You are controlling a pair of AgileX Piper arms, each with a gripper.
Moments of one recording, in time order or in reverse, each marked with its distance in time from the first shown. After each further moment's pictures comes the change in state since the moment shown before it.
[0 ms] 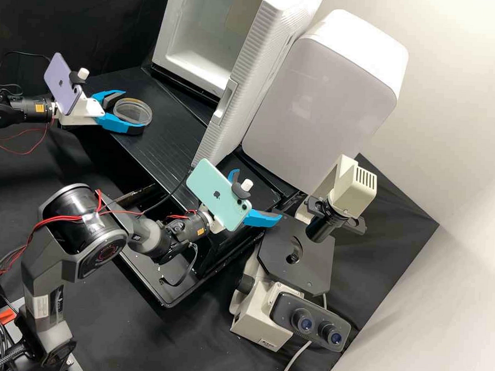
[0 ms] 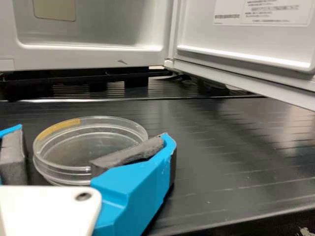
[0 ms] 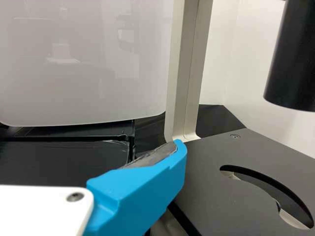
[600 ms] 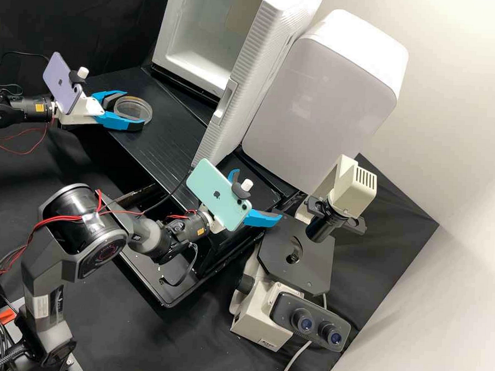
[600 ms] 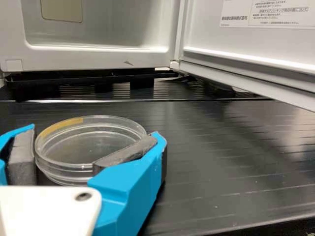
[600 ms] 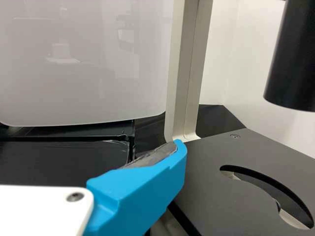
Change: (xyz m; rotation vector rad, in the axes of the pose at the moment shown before) left arm 0.000 0.000 -0.001 -0.004 0.013 0.007; right arm 0.000 0.000 0.000 0.000 0.000 0.000
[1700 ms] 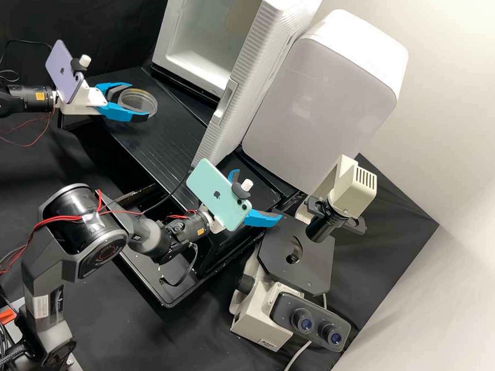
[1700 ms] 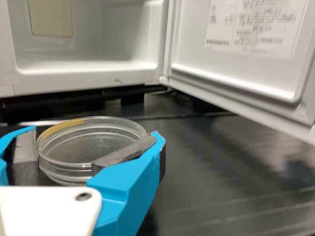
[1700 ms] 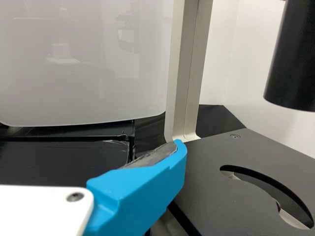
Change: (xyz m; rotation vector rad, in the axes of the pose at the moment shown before) left arm -0.004 0.034 0.014 0.006 -0.039 0.046; right arm 0.000 0.000 0.000 0.000 0.000 0.000
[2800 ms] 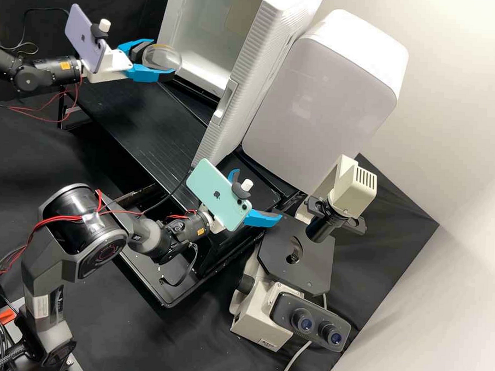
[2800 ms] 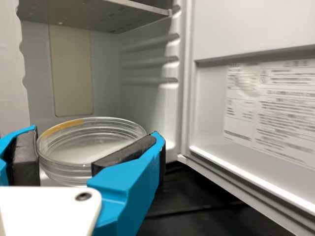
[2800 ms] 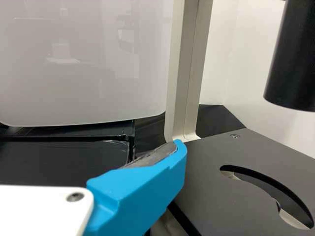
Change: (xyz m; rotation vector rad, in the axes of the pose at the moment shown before) left arm 0.055 0.073 0.018 0.092 0.042 0.177; right arm 0.000 0.000 0.000 0.000 0.000 0.000
